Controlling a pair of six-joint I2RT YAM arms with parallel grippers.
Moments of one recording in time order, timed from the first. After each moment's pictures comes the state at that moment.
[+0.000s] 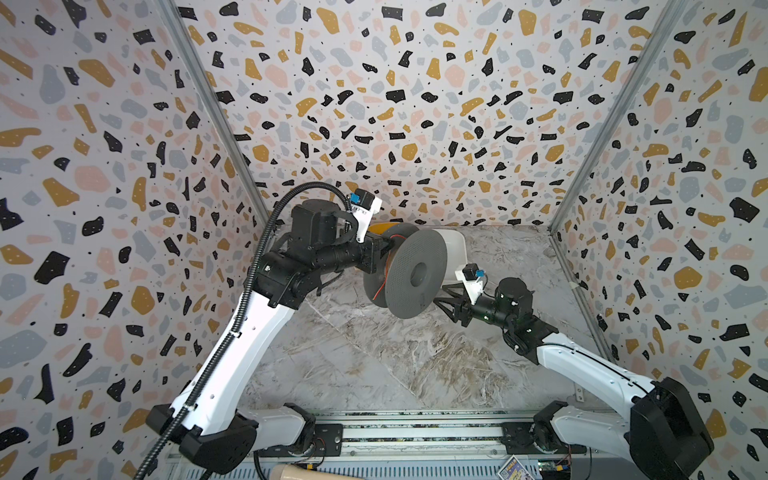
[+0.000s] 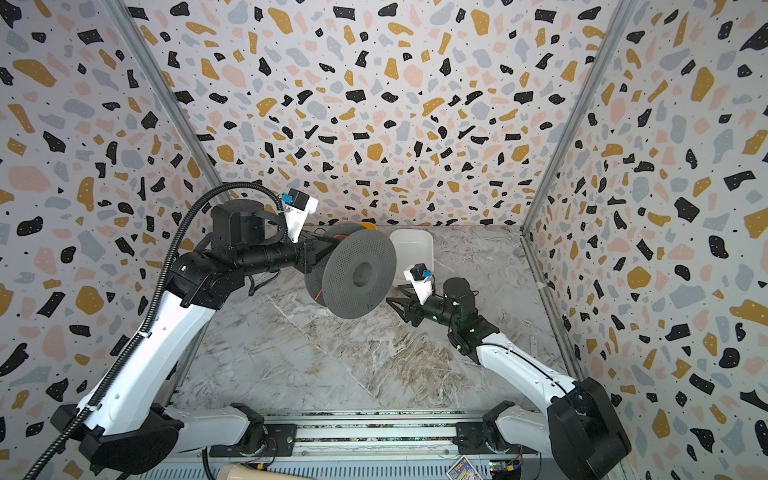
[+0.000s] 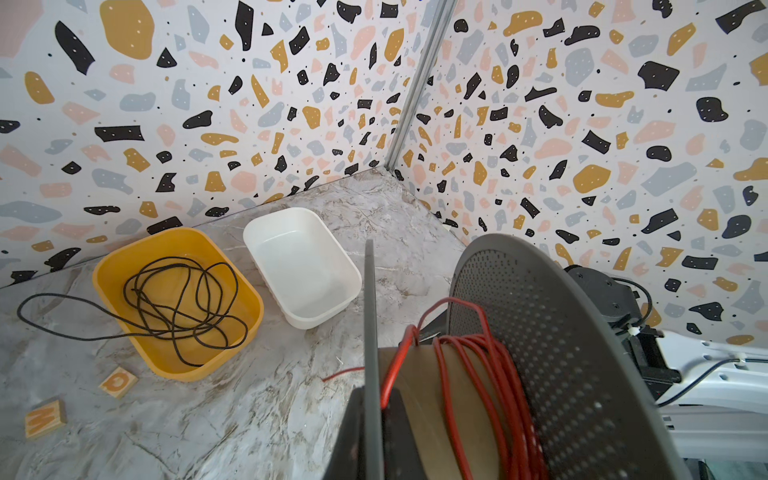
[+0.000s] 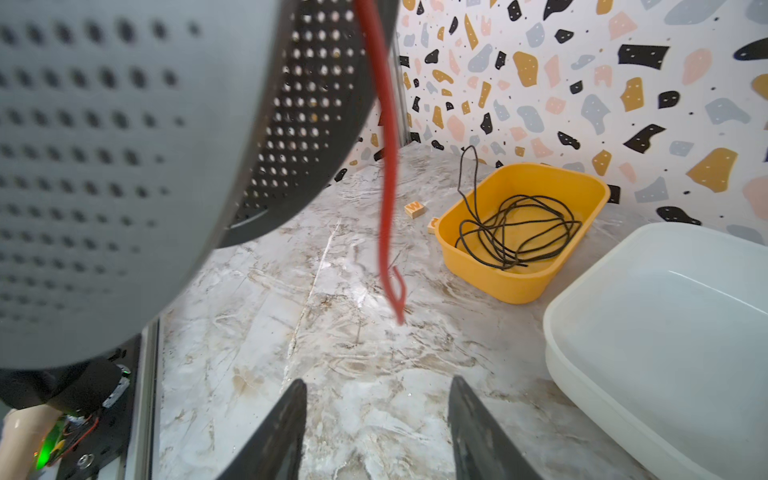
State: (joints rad) left arm -0.48 1.29 1.67 -0.78 0.40 -0.19; right arm 0.54 1.18 0.64 0.33 -0.54 0.09
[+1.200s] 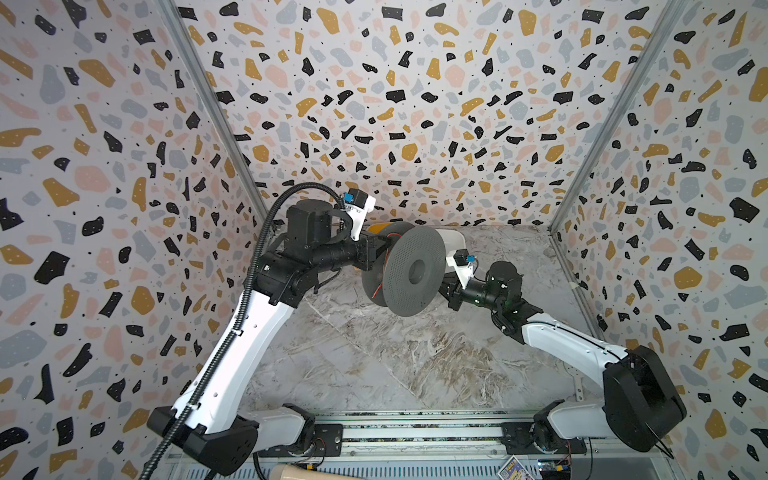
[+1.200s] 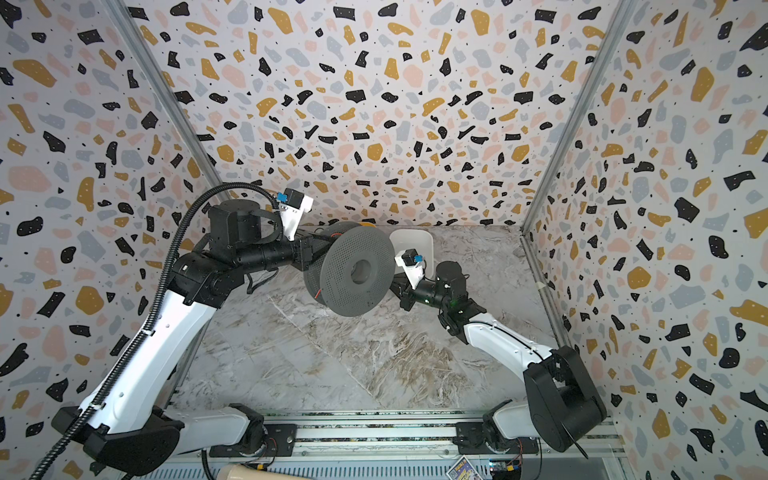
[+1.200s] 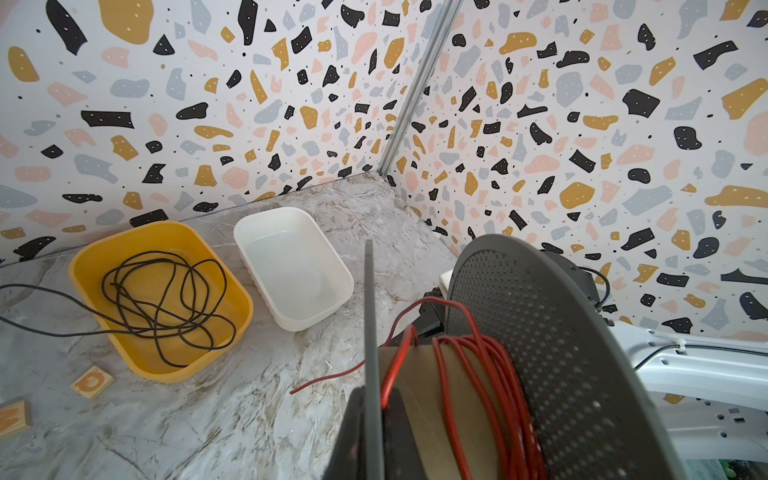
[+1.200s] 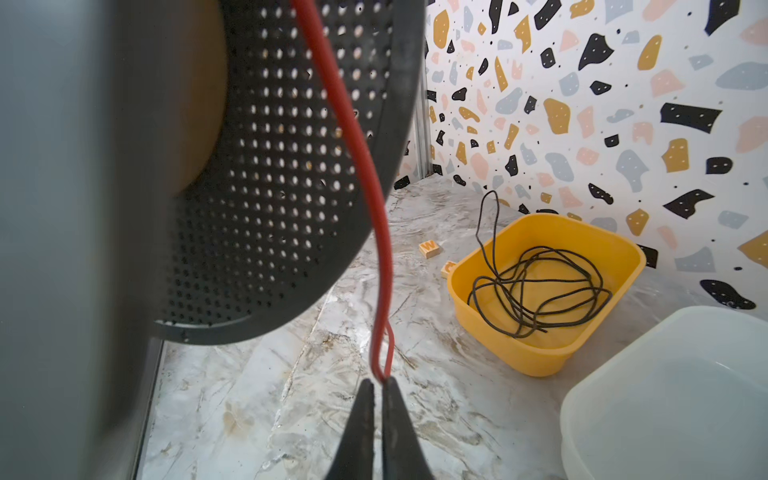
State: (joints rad) left arm -0.43 1.28 1.63 -0.74 0.47 -0.22; right arm 0.52 1.37 0.79 0.44 -0.65 0.07
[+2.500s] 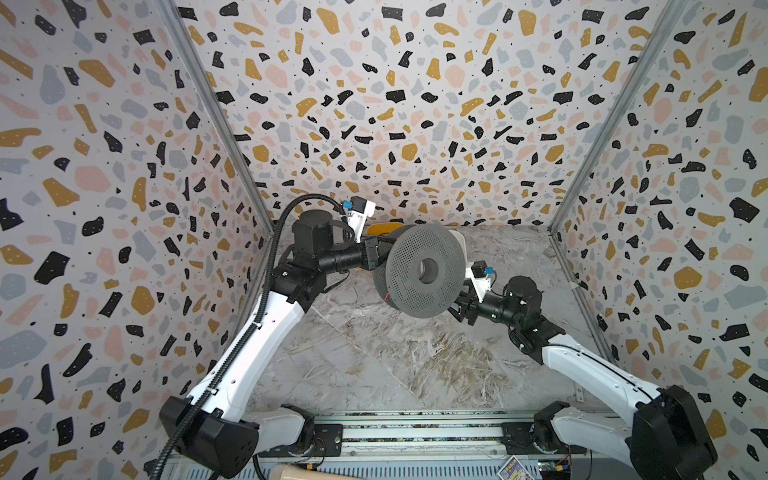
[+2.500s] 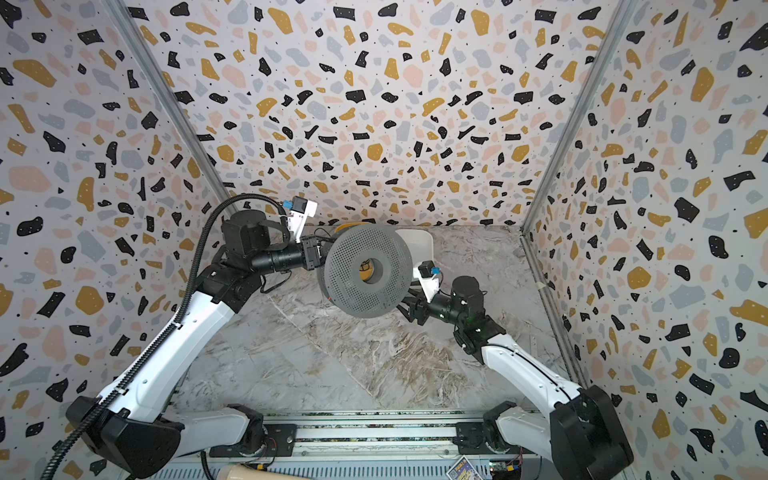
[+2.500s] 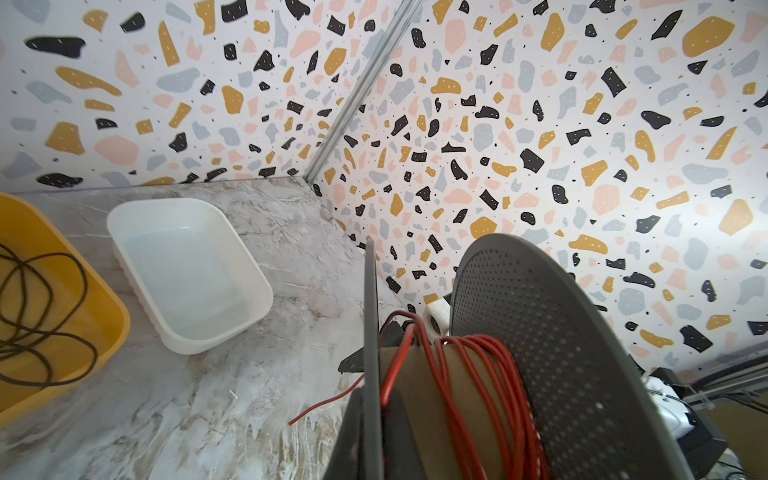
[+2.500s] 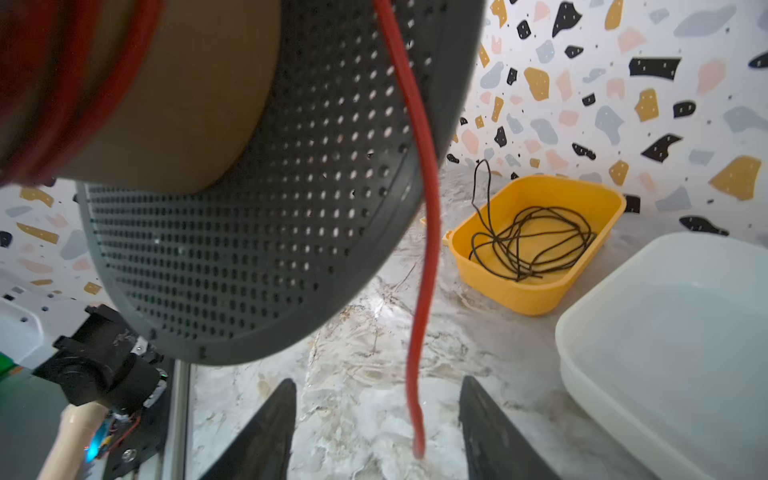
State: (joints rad) left arm -0.36 1.27 1.33 -0.30 0.78 -0.53; right arm 0.48 1.09 0.59 0.32 -0.64 0.16
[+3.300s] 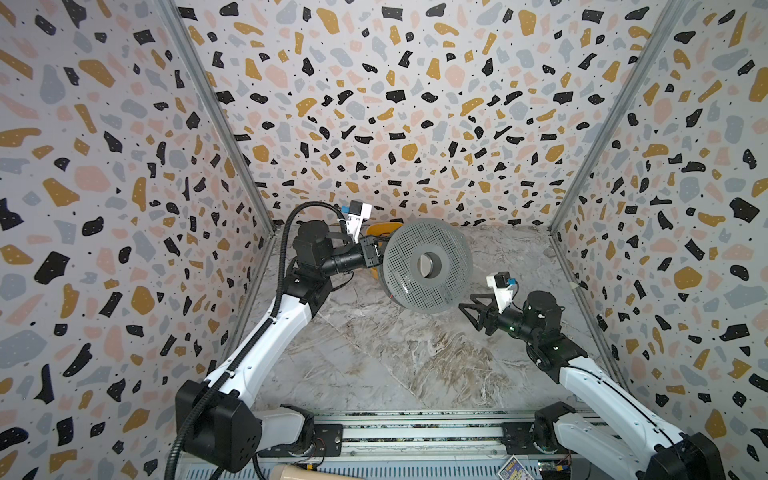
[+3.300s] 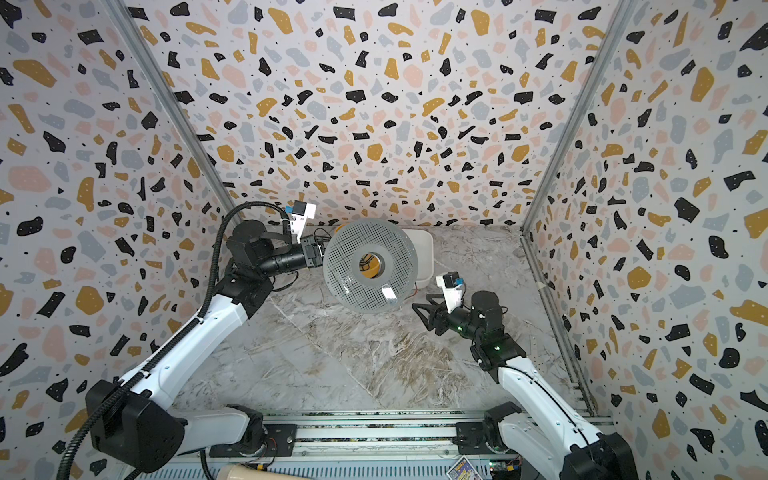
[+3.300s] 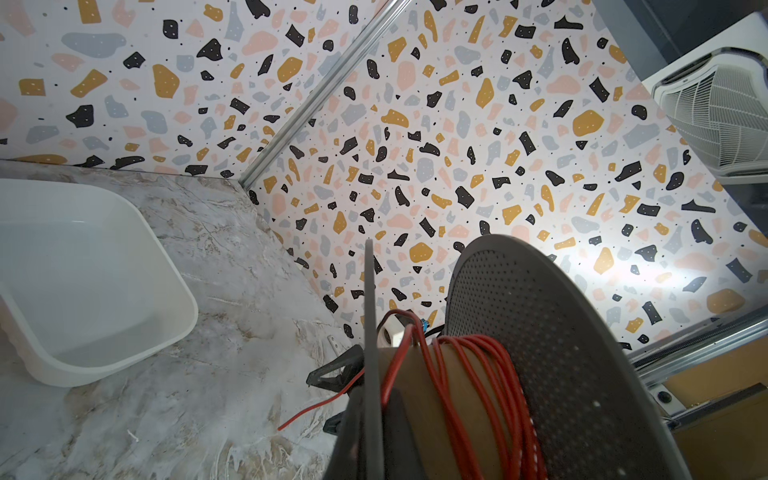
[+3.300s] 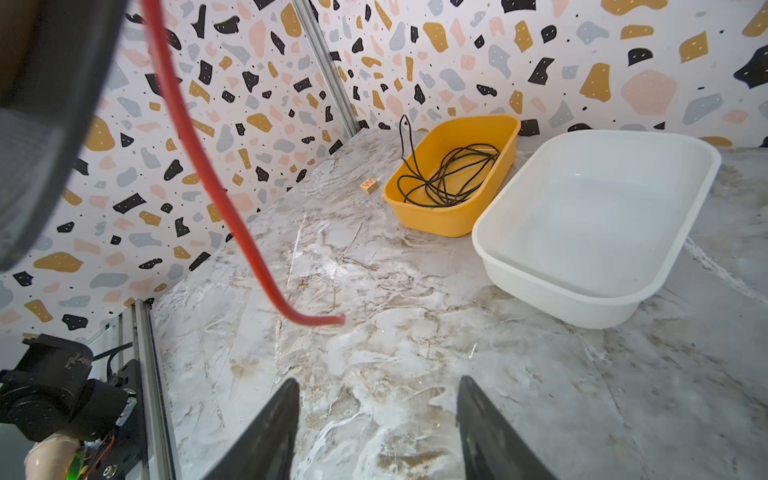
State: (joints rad) left arm -0.31 1.30 1.15 0.14 0.93 -0.85; right arm 0.35 0.92 0.50 0.16 -0.58 0.21
